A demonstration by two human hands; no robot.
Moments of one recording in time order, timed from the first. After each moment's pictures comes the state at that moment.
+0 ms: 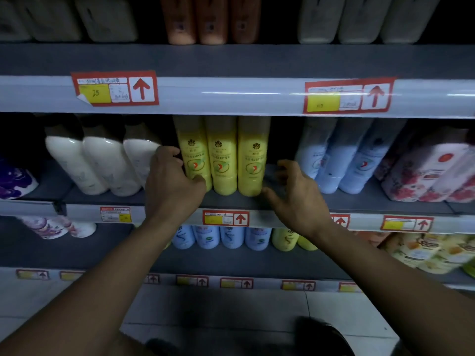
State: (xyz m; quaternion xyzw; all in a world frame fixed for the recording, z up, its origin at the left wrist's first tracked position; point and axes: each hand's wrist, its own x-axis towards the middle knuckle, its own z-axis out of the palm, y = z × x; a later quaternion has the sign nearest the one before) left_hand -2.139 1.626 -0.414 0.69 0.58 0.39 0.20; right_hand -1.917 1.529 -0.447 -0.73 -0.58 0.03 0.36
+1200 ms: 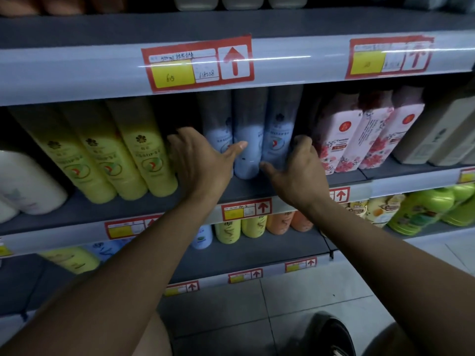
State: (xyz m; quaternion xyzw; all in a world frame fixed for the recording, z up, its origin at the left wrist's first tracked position) left_hand -1.912 1.577 -0.431 0.71 0.52 0.42 0.22; right_hand -1.780 1.471 -0.447 -0.84 -0.39 0.02 0.38
